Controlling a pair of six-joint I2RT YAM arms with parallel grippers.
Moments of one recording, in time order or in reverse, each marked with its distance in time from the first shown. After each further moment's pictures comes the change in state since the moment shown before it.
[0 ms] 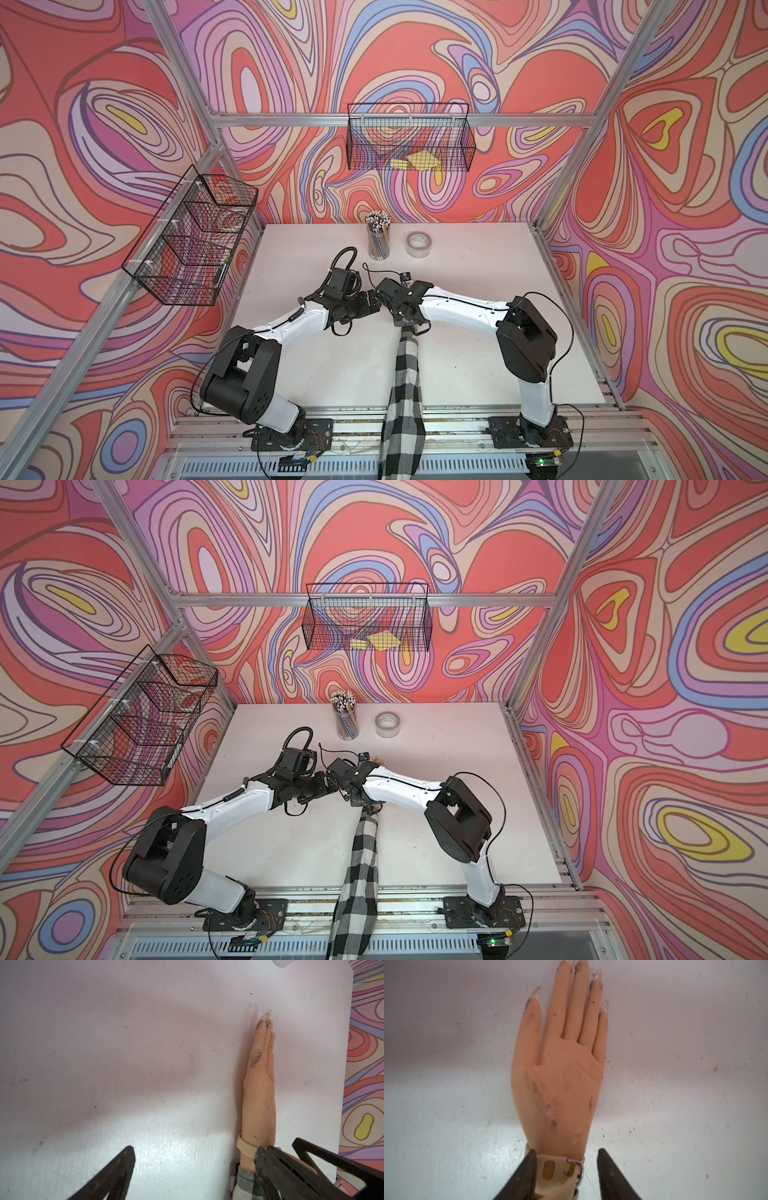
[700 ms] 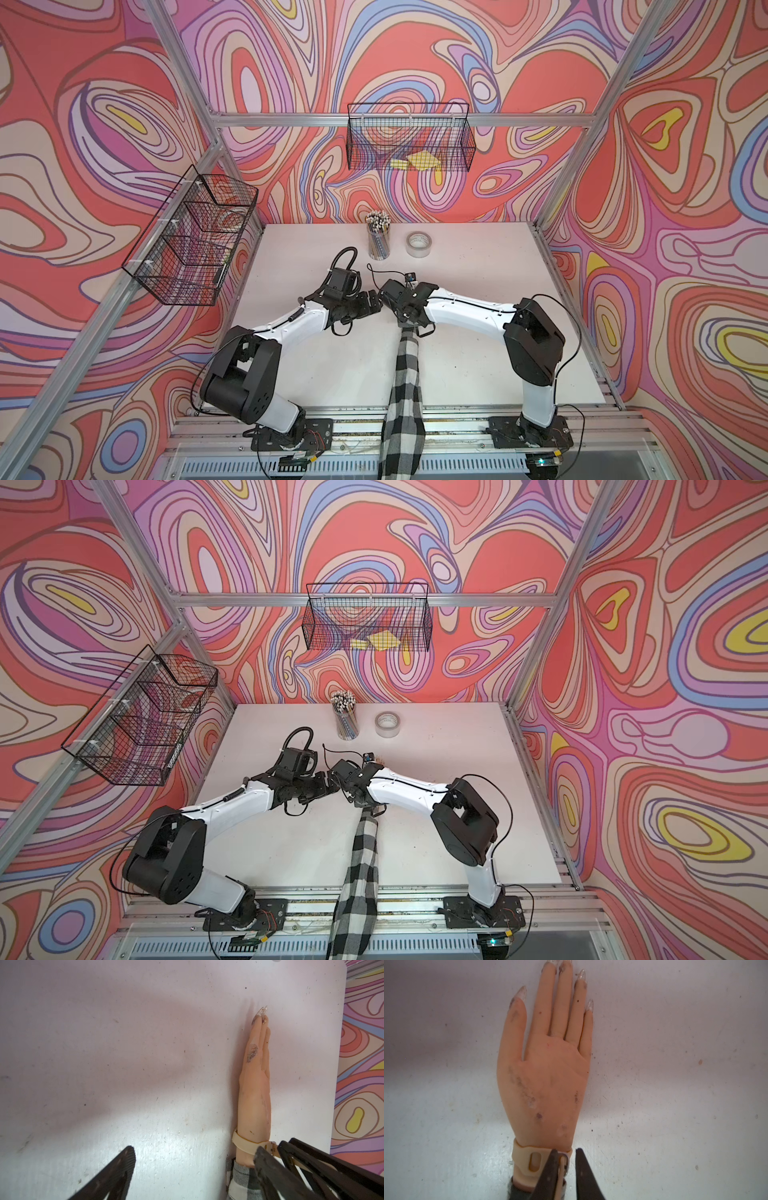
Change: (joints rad) left arm 0.000 0.000 0.000 0.000 0.037 -0.001; right arm -0.001 -0.041 -0.043 0.008 0.018 0.016
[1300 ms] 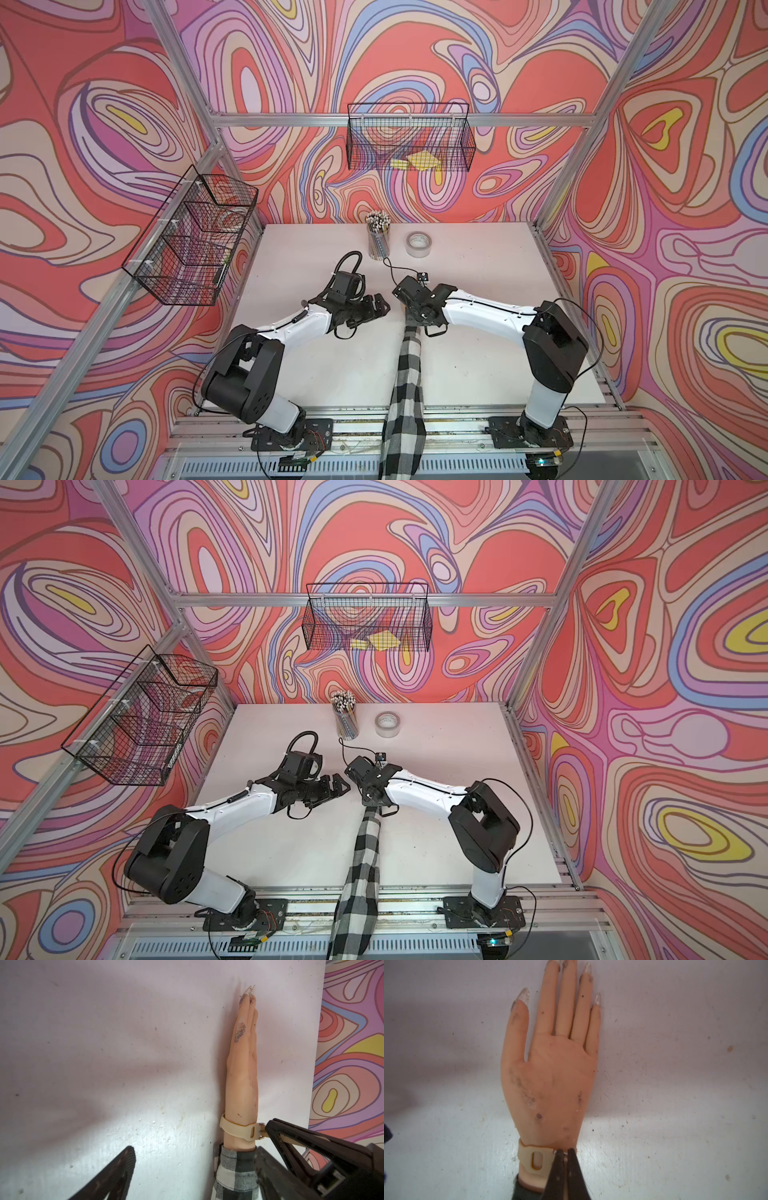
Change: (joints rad) left arm -0.053 0.016 -0.032 0.072 0.093 -0.042; right arm -0.077 -0.135 -0.184 0.184 -0.141 0.004
